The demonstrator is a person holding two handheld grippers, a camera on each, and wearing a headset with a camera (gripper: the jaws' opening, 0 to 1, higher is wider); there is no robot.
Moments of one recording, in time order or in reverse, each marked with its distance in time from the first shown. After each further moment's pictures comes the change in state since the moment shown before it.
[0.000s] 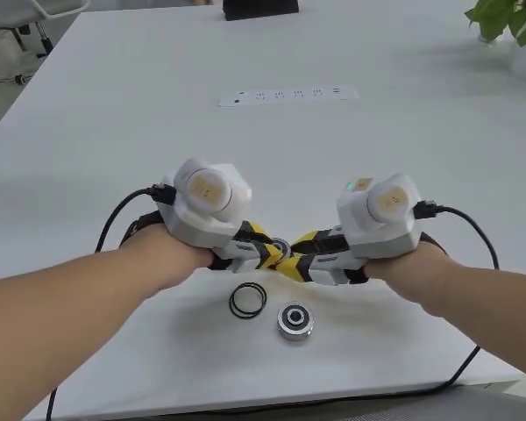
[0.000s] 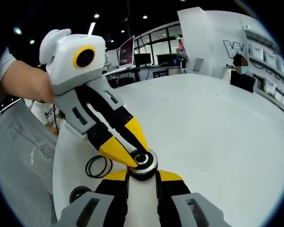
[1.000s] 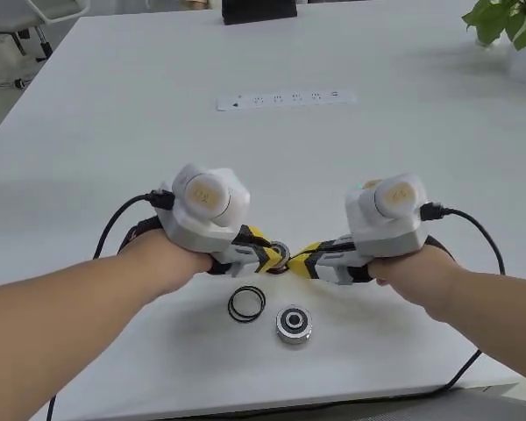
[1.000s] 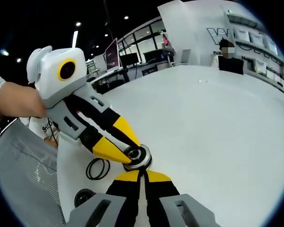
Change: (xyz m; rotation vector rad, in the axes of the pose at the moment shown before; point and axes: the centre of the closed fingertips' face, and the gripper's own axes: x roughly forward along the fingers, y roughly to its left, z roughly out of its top) left arm 0.000 0.000 0.000 -0.007 -0.007 0.009; right arm -0.005 -0.007 -0.007 0.178 0.005 -0.020
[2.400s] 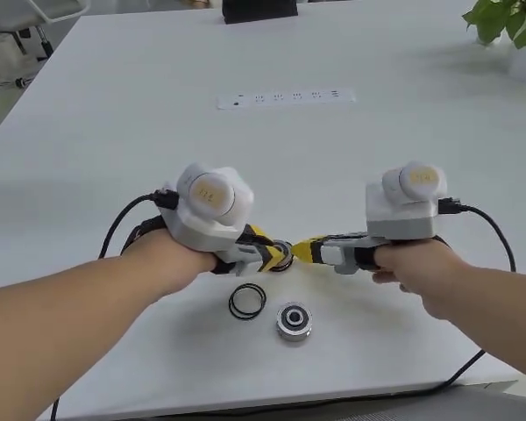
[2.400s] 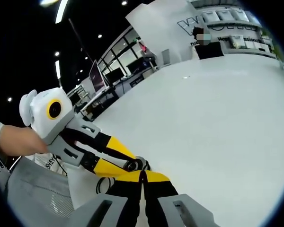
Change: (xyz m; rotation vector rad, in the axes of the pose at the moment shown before) left arm 0.001 -0.002 0.001 -0.010 0.004 0.014; right arm -0.009 -0.003 0.015 0.243 -0.108 0.011
